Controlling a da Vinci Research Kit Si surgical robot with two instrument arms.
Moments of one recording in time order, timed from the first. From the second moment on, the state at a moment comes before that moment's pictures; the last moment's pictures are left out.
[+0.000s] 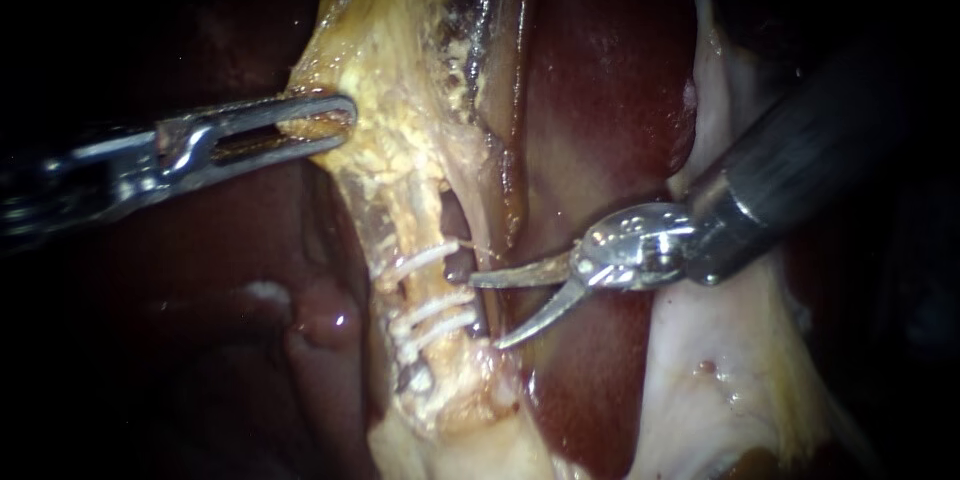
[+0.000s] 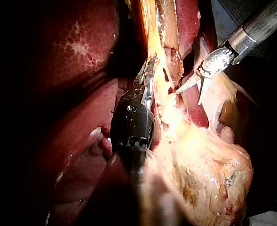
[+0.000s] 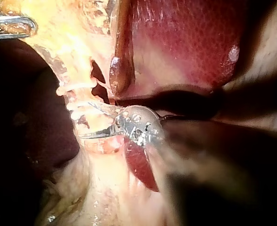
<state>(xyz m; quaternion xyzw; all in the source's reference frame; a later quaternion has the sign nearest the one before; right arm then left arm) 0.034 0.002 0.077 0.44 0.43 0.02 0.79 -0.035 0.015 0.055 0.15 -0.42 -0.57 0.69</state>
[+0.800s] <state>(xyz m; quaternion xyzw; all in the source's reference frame) 0.037 0.003 0.081 0.44 0.42 0.04 0.79 -0.035 0.015 0.054 0.14 -0.42 -0.58 0.69</state>
